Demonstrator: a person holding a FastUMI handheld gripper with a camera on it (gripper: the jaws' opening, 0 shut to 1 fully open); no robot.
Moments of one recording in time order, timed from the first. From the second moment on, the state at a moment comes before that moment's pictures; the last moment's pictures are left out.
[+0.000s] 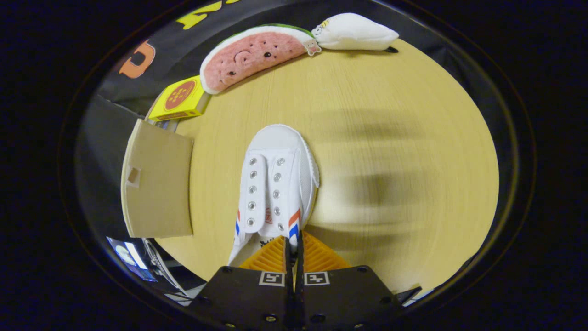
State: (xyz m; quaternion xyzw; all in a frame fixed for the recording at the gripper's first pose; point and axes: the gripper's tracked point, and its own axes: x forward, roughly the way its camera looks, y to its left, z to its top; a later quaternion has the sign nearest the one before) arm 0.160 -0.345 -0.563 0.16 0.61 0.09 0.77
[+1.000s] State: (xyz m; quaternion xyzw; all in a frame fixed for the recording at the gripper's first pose) arm 0.173 -0.151 -0.364 0.15 0.50 0.16 0.83
